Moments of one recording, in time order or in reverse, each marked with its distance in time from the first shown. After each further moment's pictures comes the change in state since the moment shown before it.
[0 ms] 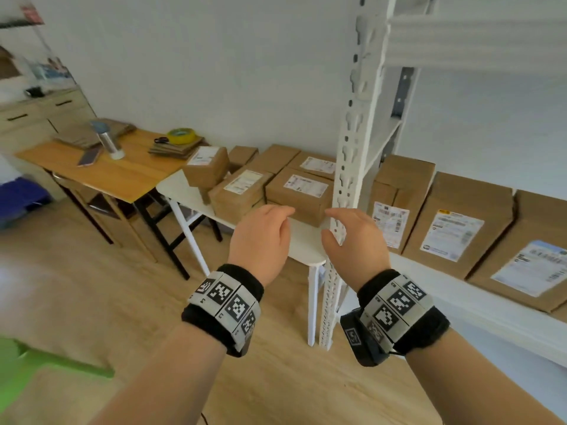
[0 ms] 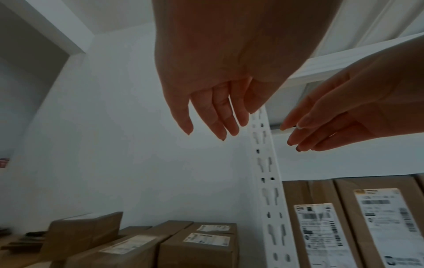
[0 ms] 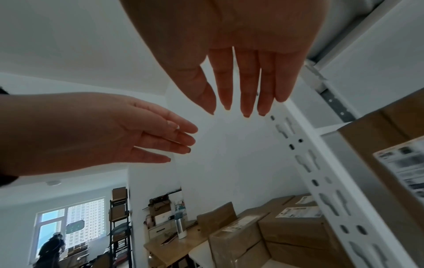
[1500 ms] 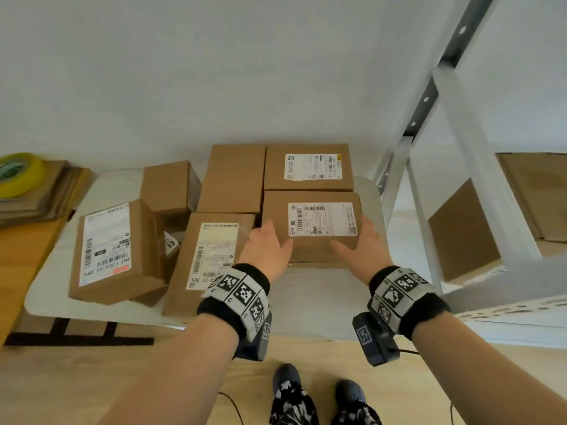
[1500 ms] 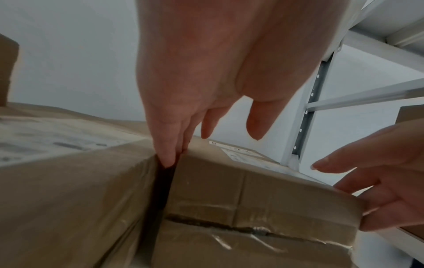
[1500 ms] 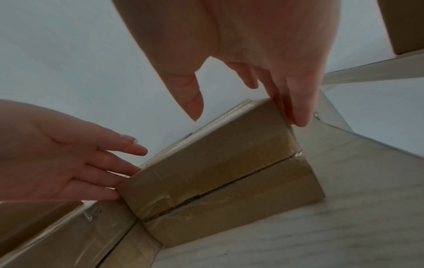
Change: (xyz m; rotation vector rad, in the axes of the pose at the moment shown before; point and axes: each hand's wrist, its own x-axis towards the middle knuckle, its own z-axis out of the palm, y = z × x) left_hand 0.316 -0.230 0.170 -0.084 -0.794 -0.190; right_hand 0.254 0.121 0.230 0.083 -0.031 0.963
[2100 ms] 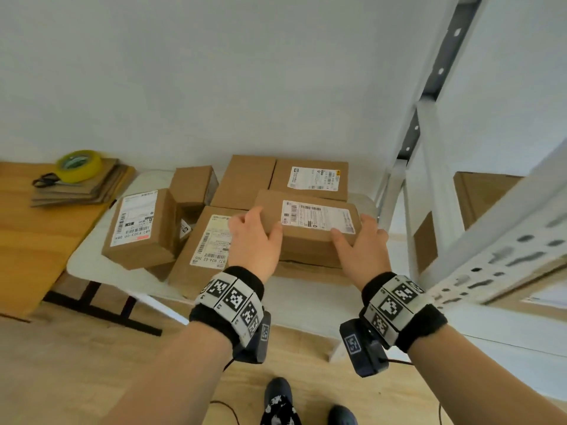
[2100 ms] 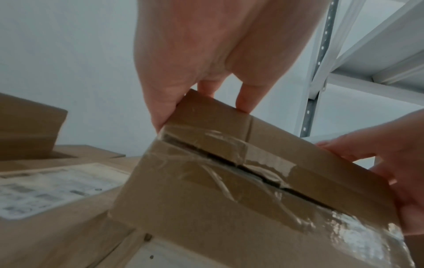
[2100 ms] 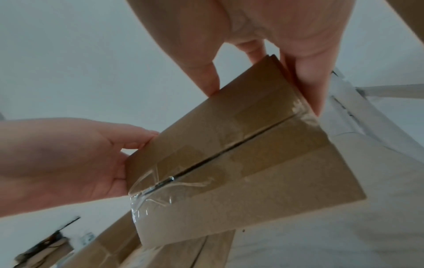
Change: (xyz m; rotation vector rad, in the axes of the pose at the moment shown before) left_hand -0.084 0.042 -0.008 -0.258 0.428 -0.013; right_hand -0.058 -0.015 -0.057 0.075 0.055 -0.124
